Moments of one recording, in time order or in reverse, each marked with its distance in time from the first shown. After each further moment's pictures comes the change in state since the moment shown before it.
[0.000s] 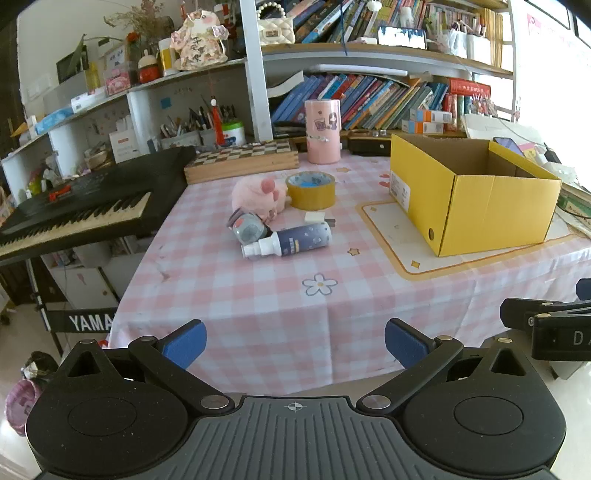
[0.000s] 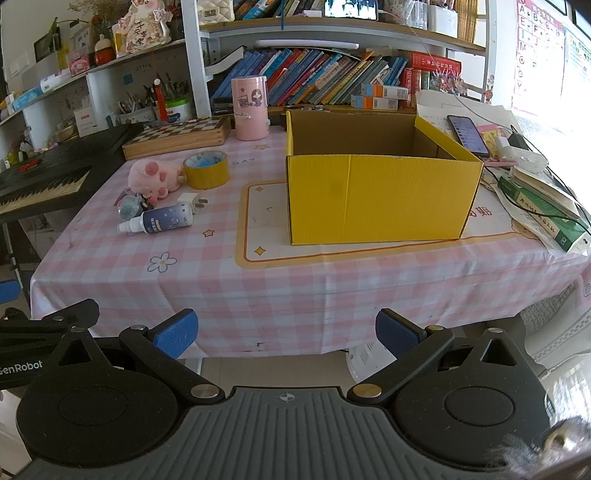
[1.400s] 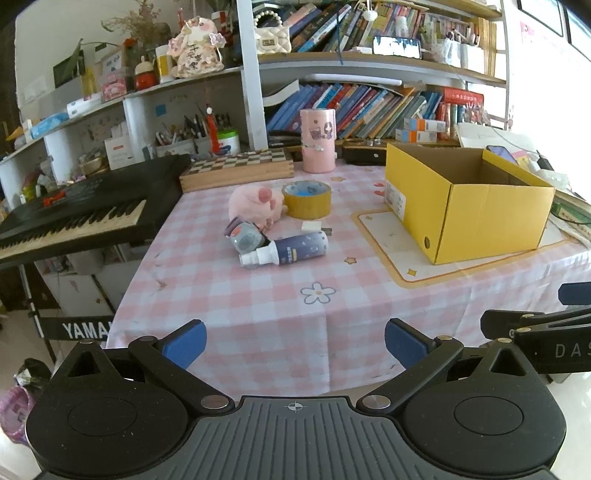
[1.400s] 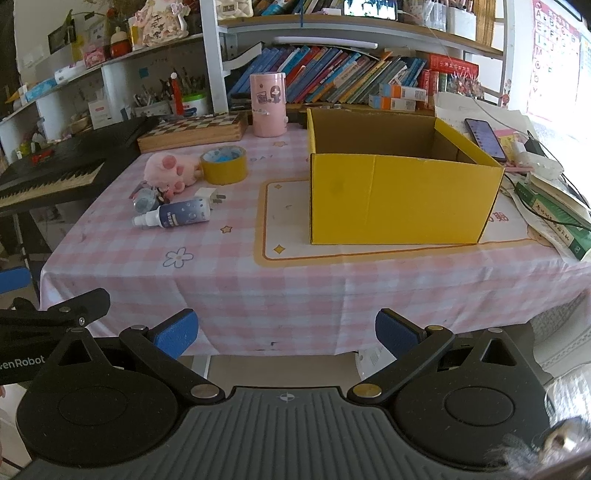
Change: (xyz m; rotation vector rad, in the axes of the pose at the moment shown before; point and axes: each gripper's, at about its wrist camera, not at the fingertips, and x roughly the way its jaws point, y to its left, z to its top) left arm -0.003 0.006 0.002 0.002 -0.028 -0.028; right arm 0.004 0.013 0.001 -0.033 0.006 0.035
